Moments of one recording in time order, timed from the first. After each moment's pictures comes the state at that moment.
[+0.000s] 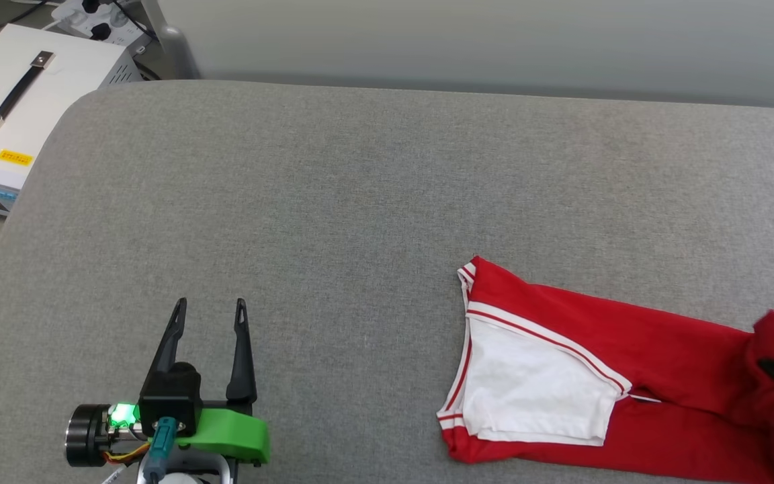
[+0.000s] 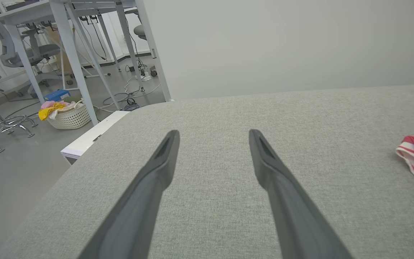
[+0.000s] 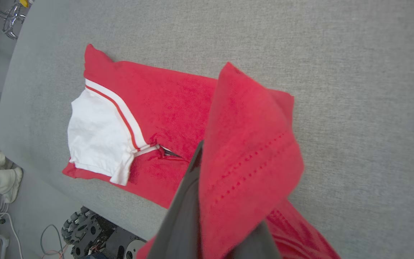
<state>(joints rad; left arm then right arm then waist) 0.00 0.15 -0.13 0.05 -0.06 0.14 -0.26 0.02 -0.85 0.15 0.01 1.21 0.13 0.56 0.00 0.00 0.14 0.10</state>
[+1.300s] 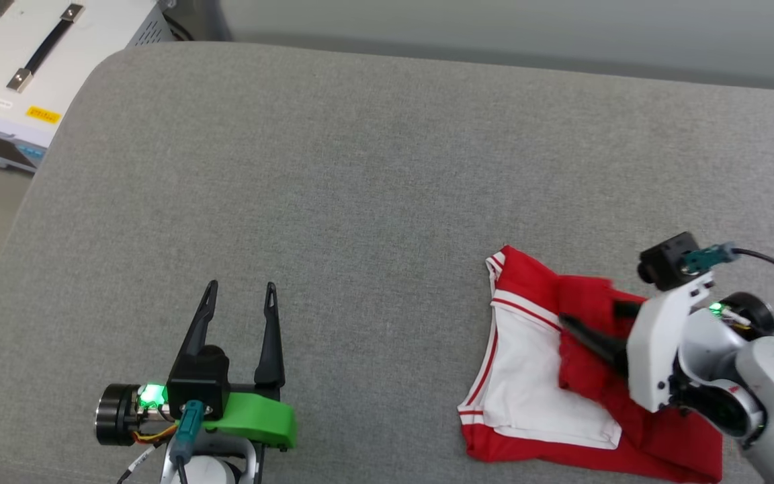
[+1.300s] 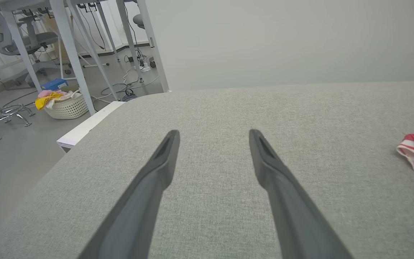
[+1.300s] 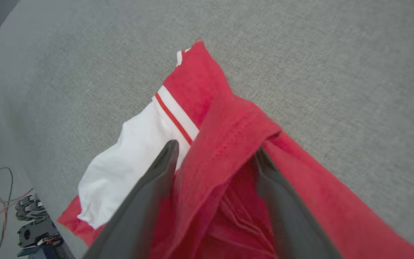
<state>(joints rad) -0.05 0.09 -0.15 0.08 -0.03 0.11 -0.26 -0.41 -0.55 0.61 0.18 0.82 0.13 0.43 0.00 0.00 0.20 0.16</state>
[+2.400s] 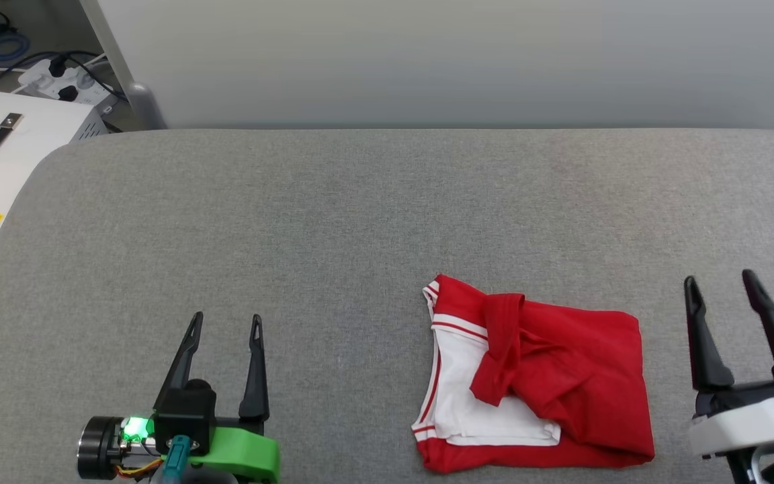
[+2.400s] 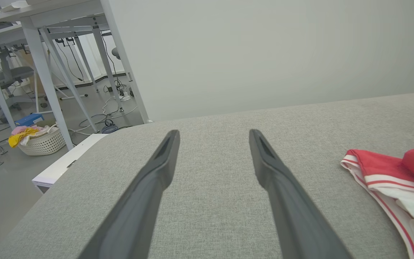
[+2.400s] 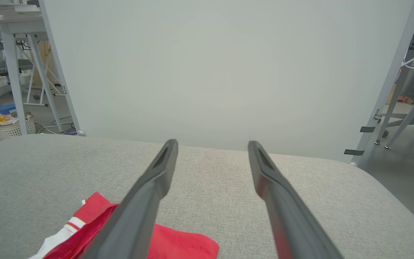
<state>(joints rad) 0.05 0.12 -0.14 0.03 -0.02 0.10 -0.26 0.04 -0.20 -0.03 -0.09 0.21 0.13 -0.22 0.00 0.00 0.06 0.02</state>
